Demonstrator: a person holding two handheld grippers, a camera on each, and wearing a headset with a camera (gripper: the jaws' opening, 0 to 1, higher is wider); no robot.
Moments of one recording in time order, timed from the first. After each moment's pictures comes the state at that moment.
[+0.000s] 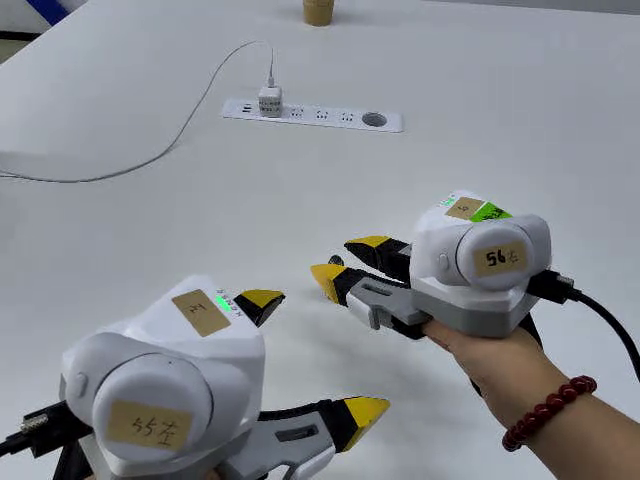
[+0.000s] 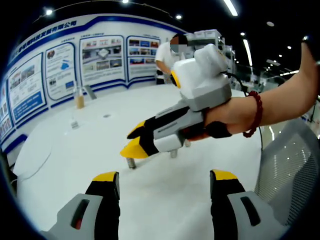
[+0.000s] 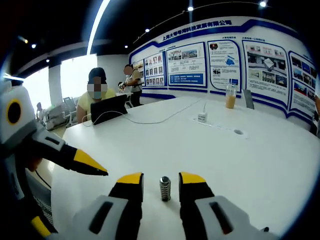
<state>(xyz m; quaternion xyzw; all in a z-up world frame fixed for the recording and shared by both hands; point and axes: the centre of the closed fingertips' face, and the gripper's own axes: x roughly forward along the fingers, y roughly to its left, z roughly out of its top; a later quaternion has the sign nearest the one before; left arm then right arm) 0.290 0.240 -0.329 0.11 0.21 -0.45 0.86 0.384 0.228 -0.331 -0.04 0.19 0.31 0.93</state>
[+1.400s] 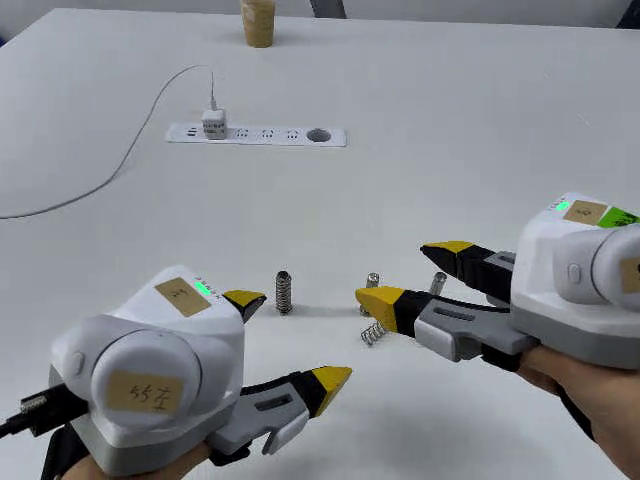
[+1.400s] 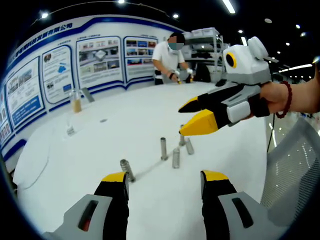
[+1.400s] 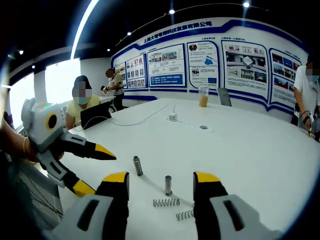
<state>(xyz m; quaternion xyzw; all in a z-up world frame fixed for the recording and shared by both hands) 0.310 0.213 -0.328 0.13 0.20 -0.46 0.86 0.332 0.129 -0.295 -0.02 0.19 0.23 0.95</state>
